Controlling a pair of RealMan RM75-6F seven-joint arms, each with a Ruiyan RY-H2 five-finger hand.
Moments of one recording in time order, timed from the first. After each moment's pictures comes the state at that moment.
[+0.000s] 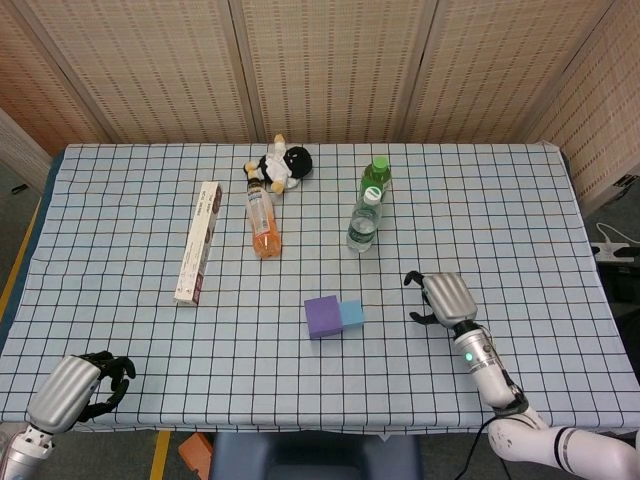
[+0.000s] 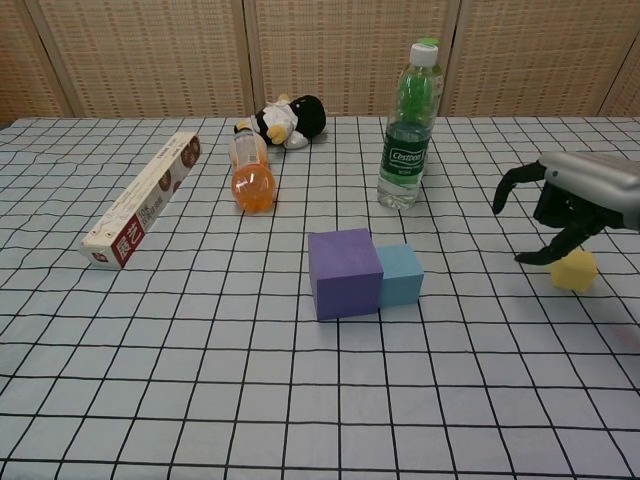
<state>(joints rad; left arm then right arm) -0.19 -1.08 0.13 -1.57 1.82 1.50 -0.20 0.54 -1.51 0.12 -1.42 -1.19 1.07 -0.26</state>
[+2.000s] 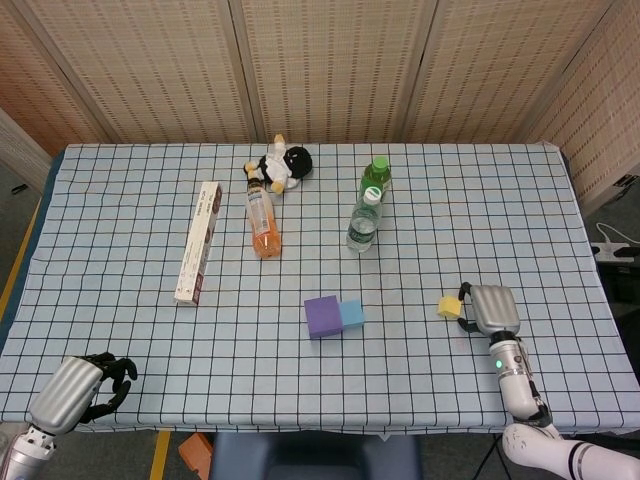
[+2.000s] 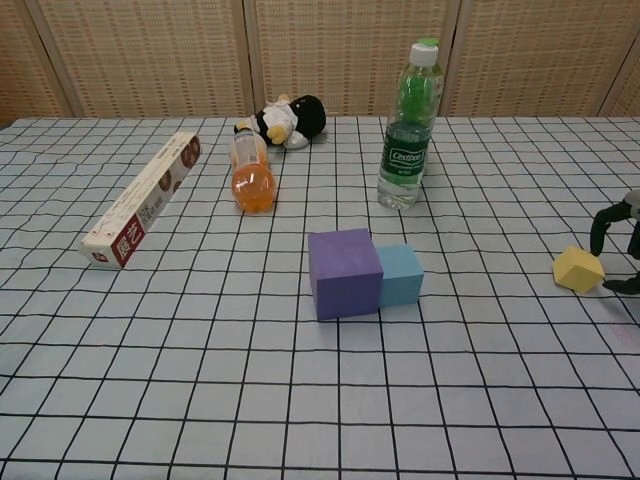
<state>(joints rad) -0.19 -1.08 0.13 -1.58 1.82 1.50 -0.19 0.46 -1.50 0.13 -1.38 -0.97 1.06 -0.42</state>
